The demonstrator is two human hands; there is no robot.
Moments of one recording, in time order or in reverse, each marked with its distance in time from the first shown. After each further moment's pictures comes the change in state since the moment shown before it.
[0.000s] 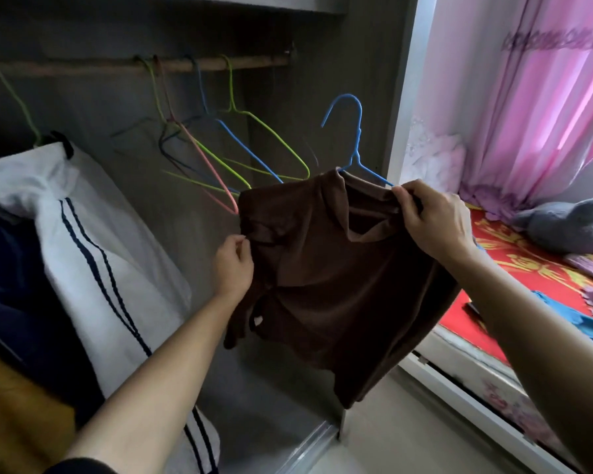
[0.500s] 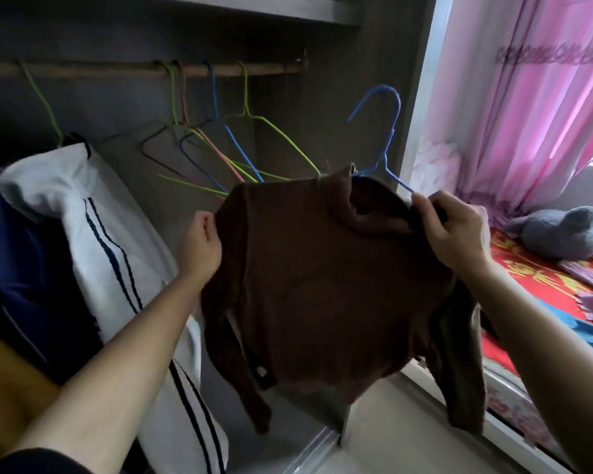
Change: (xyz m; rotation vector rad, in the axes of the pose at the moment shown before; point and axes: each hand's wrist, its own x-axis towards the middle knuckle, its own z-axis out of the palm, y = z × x) left_hand 0.052 -0.022 -0.070 0.110 0.080 0.081; right_hand -0.016 -0.016 -0.014 0.070 0.033 0.023
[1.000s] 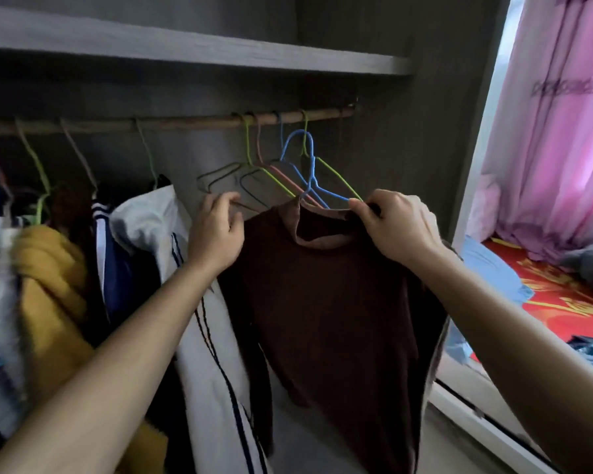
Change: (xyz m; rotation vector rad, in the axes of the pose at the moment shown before) left_hand 0.066 0.015 -0.113 0.146 -0.005 0.280; right_hand 0.056 -0.179 0.067 -0.038 -0.207 0.026
